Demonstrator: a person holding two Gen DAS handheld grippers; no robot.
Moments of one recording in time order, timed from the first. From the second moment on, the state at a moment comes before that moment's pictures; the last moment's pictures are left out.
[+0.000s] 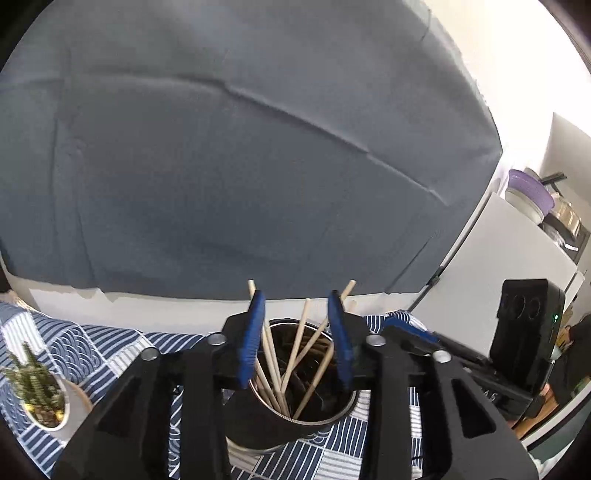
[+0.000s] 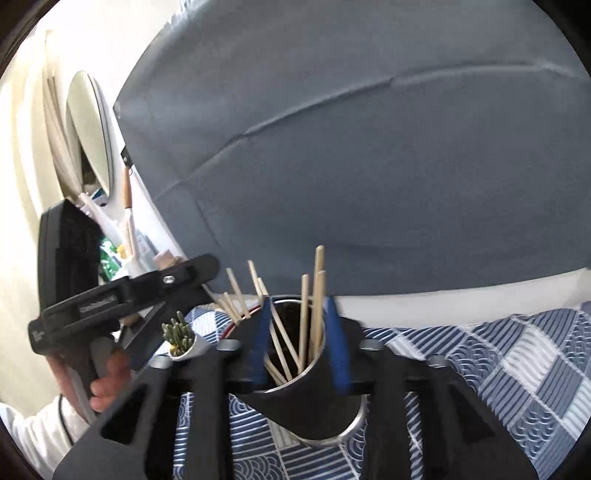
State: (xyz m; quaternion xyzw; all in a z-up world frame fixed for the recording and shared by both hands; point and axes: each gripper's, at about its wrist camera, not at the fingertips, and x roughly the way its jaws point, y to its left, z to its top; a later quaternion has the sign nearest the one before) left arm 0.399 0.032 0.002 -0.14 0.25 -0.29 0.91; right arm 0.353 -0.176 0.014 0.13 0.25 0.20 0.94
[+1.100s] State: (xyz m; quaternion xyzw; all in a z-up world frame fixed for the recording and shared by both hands) left arm 0.245 0.099 -0.050 -0.15 0.41 -0.16 0.88; right arm 0.155 -0.165 0.026 0.00 0.30 0.13 0.95
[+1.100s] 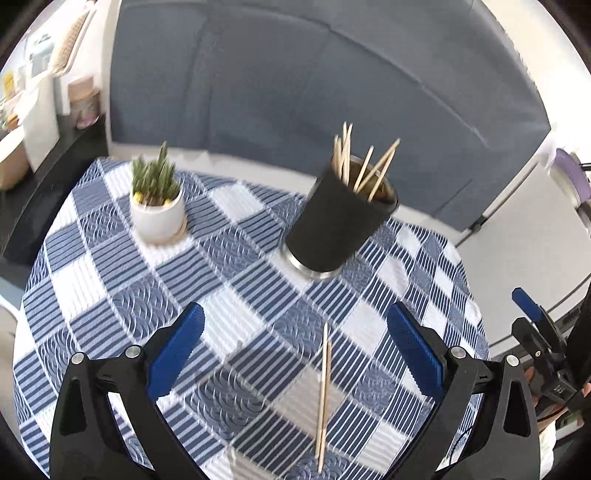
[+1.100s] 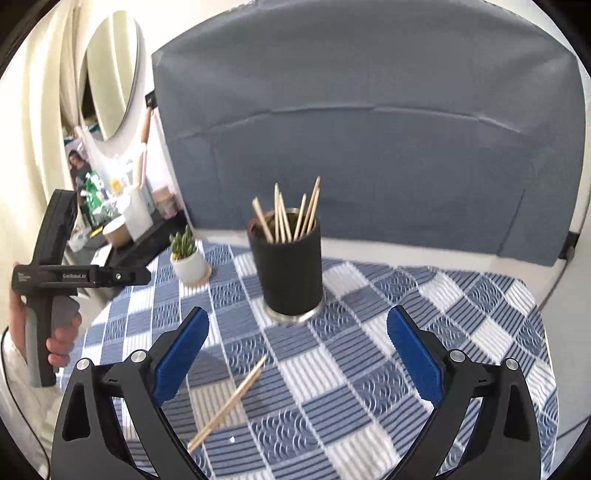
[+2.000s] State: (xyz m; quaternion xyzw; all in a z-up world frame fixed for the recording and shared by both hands) left arm 0.278 0.034 -0.152 0.00 0.53 -0.25 0.81; right arm 0.139 -0.080 -0.119 -0.03 0.48 0.12 0.87
